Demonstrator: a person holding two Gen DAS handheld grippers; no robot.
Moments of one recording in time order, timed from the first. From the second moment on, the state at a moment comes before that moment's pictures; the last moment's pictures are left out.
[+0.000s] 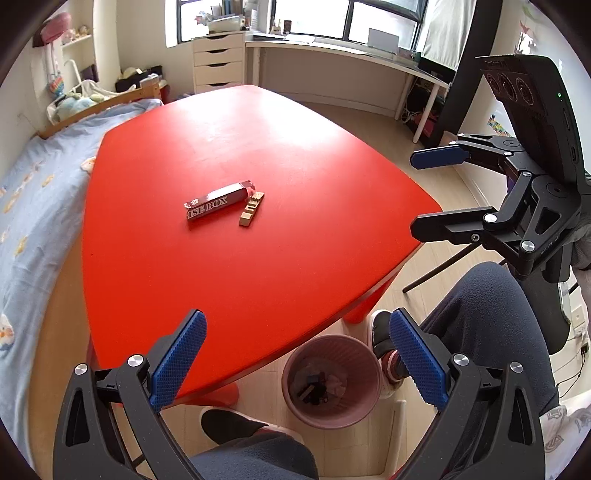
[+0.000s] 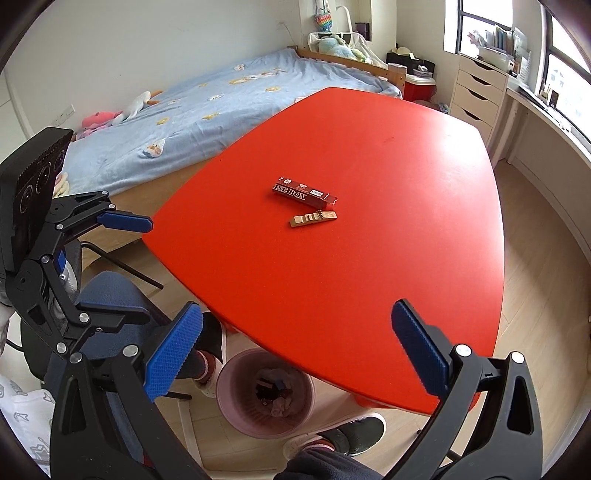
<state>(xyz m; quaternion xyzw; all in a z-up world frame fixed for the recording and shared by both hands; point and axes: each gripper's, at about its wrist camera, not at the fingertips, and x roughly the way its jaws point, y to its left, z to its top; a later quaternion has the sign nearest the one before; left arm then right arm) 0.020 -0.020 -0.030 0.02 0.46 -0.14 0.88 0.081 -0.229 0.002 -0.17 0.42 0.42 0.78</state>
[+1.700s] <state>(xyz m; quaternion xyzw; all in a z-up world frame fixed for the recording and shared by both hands) 0.140 -0.002 -0.083 0.04 0.48 -0.15 0.87 0.223 -0.074 -0.088 -0.27 0.44 0.49 0.71</state>
